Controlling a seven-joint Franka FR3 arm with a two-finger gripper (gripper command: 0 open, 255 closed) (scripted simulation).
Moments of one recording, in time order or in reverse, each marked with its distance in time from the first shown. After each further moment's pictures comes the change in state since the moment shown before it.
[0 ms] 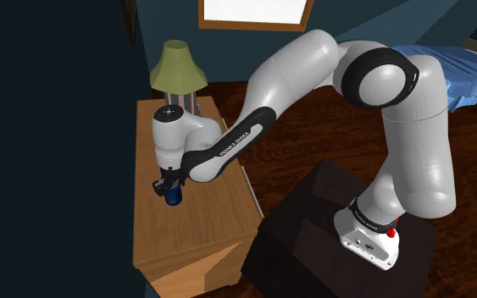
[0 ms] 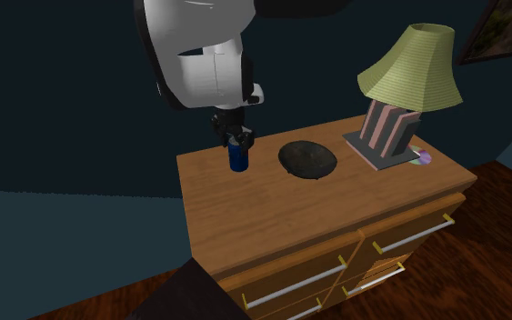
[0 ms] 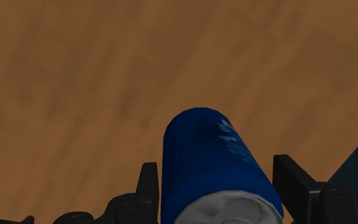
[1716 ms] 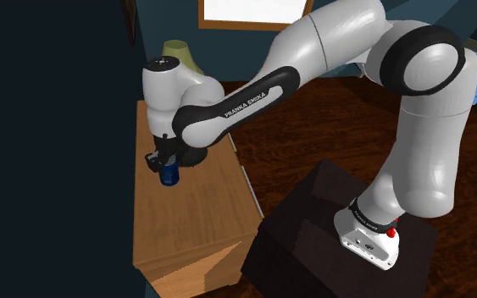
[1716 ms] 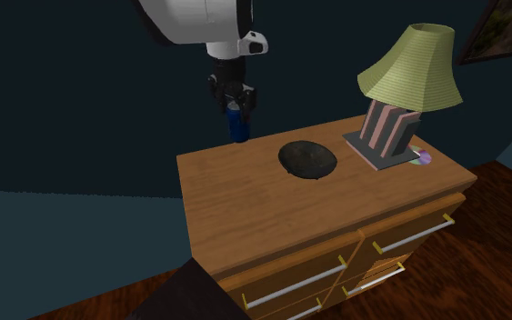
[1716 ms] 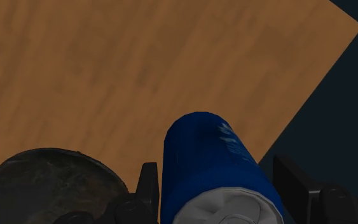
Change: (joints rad) arm -0.049 -0.183 0.060 0.039 0.089 -0.215 -0.069
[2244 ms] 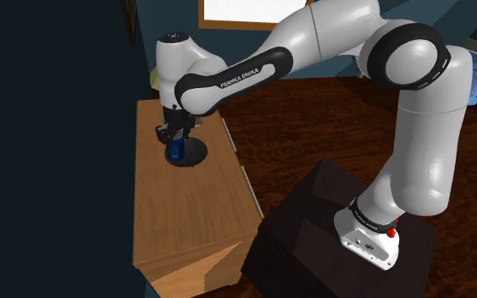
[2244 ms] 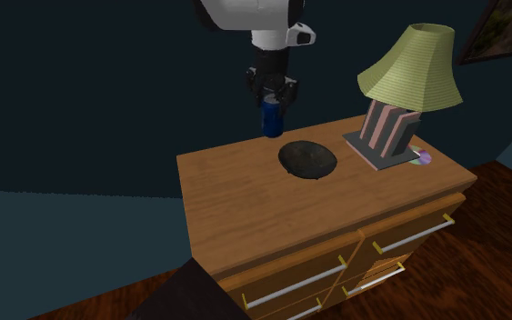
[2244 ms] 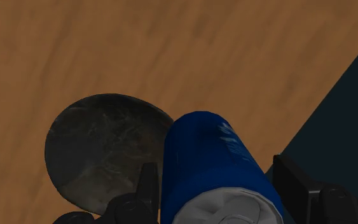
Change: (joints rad) arm -0.110 0.021 -0.029 0.087 0.028 -0.058 -0.165
